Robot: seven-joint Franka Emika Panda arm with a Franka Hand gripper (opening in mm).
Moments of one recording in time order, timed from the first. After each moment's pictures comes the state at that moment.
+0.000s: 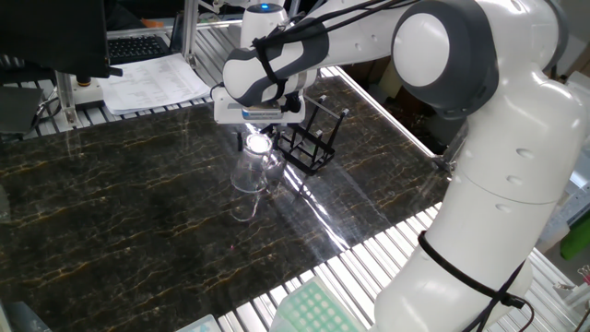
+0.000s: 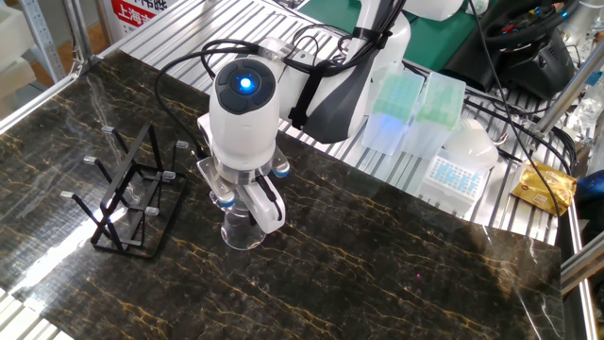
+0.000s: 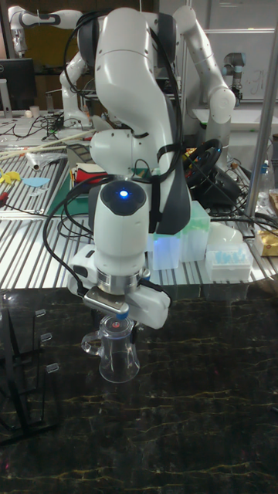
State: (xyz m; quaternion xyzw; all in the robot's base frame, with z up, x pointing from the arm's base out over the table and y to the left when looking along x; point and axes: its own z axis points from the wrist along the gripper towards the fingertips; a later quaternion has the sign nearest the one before) arm 0.539 -0.032 0.163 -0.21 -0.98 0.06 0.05
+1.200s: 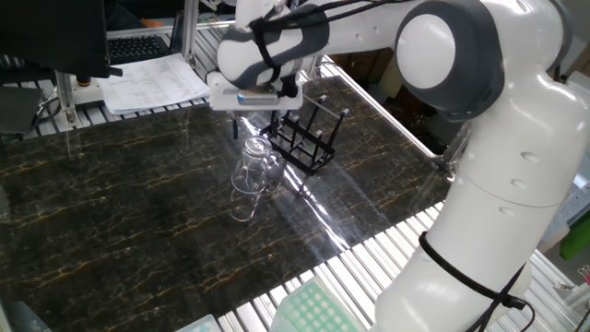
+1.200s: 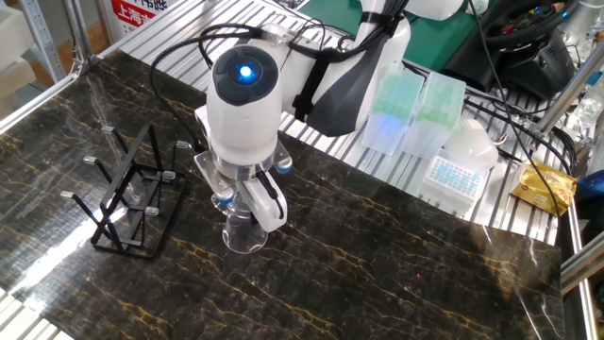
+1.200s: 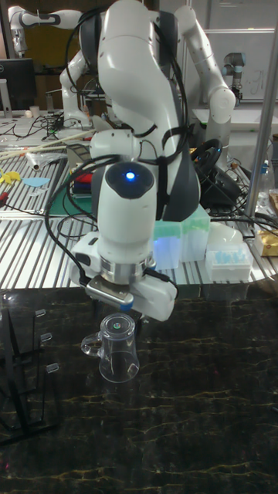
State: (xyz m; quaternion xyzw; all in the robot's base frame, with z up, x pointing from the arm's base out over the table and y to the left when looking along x) arm 0.553 -0.024 0.204 -0.21 -0.97 0.06 0.05
